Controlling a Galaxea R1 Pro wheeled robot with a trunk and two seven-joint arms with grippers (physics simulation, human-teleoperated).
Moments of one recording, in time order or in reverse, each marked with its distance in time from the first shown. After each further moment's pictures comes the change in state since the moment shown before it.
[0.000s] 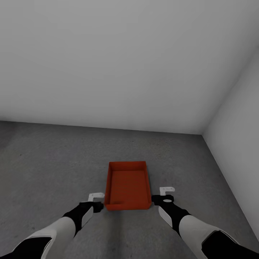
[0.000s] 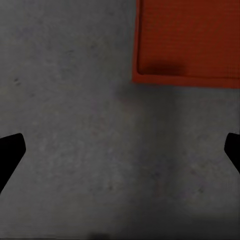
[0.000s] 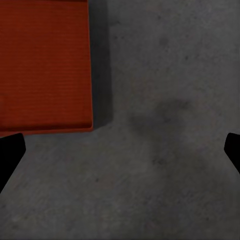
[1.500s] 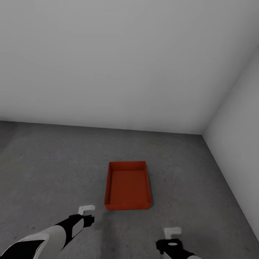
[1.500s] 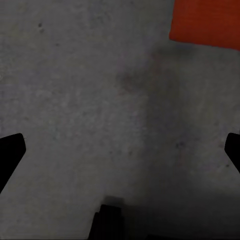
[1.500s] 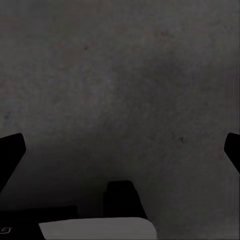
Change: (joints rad) left arm 0.022 0.071 -0.001 0.150 0.081 -0.070 0.001; right arm 0.216 0.032 -0.002 0.155 0.011 -0.041 0.011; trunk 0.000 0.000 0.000
